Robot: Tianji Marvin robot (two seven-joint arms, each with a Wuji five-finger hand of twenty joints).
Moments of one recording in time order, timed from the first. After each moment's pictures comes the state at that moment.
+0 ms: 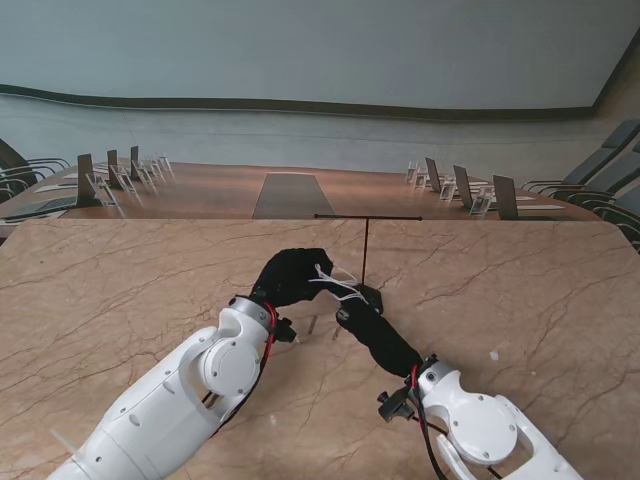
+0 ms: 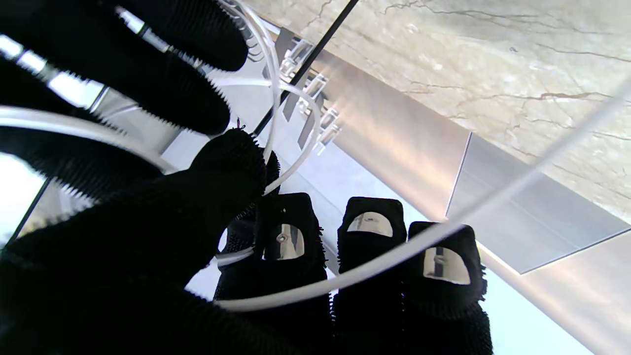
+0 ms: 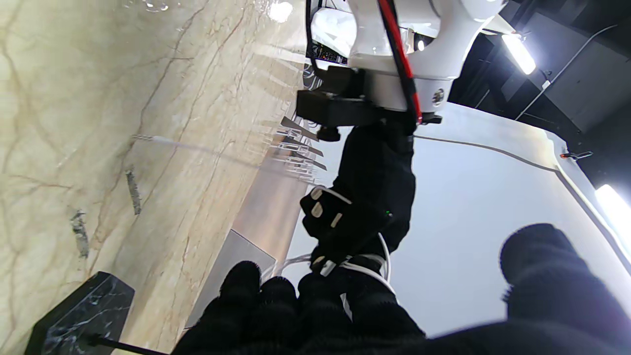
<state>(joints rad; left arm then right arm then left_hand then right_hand) 1.26 -1.24 -0.86 -1.39 0.44 -0.07 0.32 -1.71 -1.12 1.18 -1.71 0.07 -0.21 0.17 0.74 -0.71 1.07 -0.30 0.84 -0.02 0.98 0.86 1.11 -0.09 1.38 1.35 0.92 0.23 1.50 1.12 0.72 0.26 1.77 1.03 0.23 -0.08 0.33 -0.04 0.14 0.10 -0.01 0.40 0.12 0.06 -0.05 -0.01 0.05 -0.07 -0.04 0.04 0.00 -0.19 0.17 0.43</state>
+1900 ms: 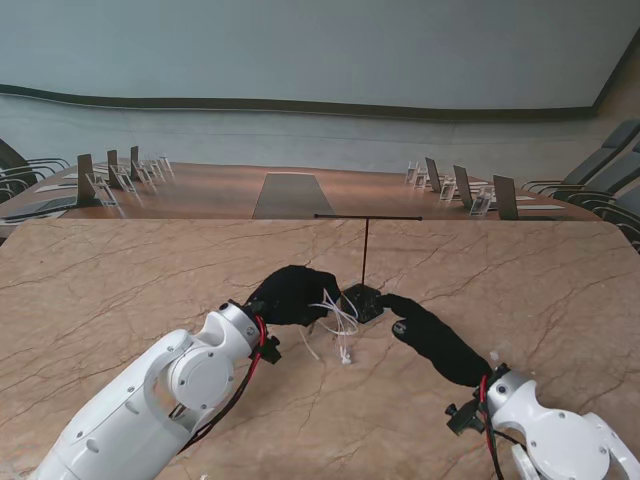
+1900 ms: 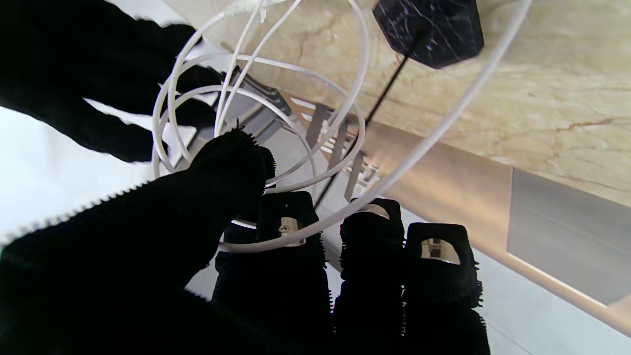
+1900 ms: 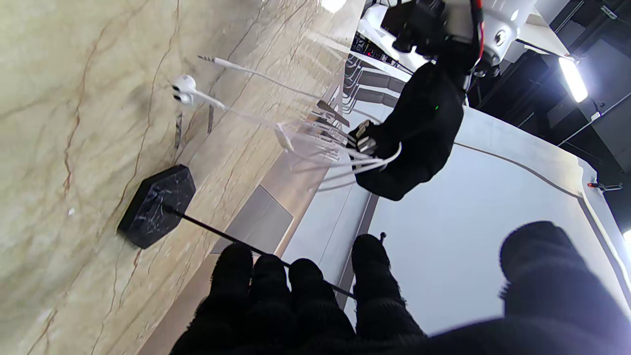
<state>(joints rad) 1.36 -1.13 -0.93 -1.63 0.55 -0.13 0.04 -1.94 -1.07 1.50 -1.89 -0.04 -0.20 0.33 0.74 -0.71 1.07 -0.30 0.84 -0.05 0.95 0.88 1.06 -0.08 1.35 1.36 0.80 0.23 1.41 1.16 0.57 0.26 1.68 1.14 0.26 -0.08 0.28 -0.04 0.11 0.03 0.47 0.21 0.15 0.14 0.09 0.09 0.10 0.02 0.15 0.23 -0.03 -0.11 0.54 0.38</state>
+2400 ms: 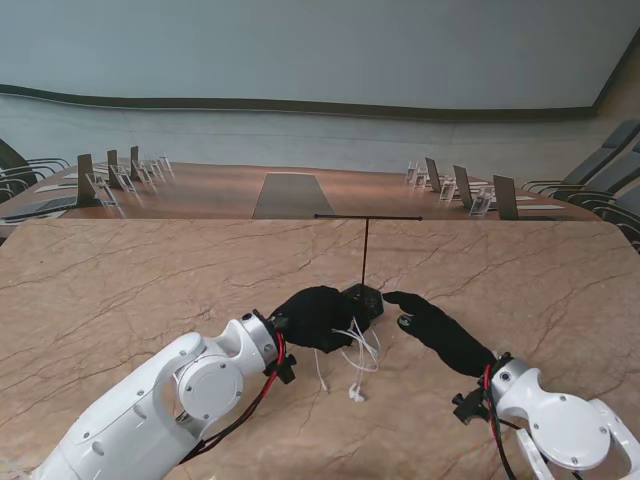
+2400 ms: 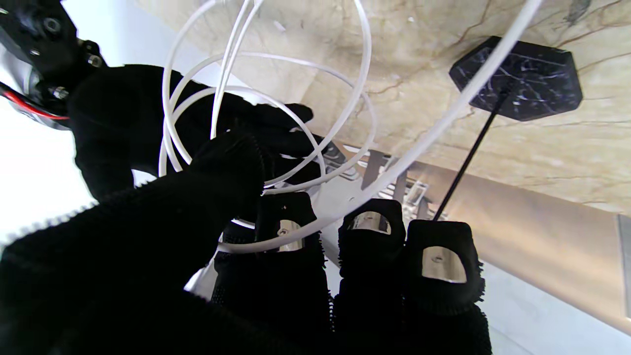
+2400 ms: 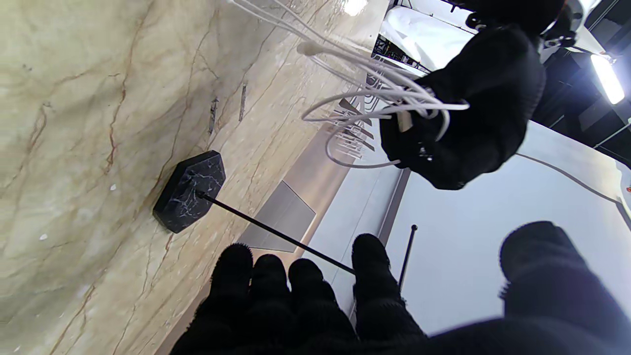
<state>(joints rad) 1.33 -1.11 -0.84 -1.66 0.55 -0.22 -0.05 -1.88 -1.07 1.51 -1.84 -0.05 -0.15 0.37 0.74 -0.70 1.06 -0.30 0.84 -0.06 0.94 0.88 1.07 -0.09 1.36 1.37 0.87 0.23 1.47 1.17 0.68 0.26 1.72 1.16 0.26 -0.08 0.28 -0.04 0.11 0.03 0.47 0.20 0.15 0.14 0.08 0.09 0.10 0.02 0.15 0.23 -0.04 -0.11 0.55 0.36</state>
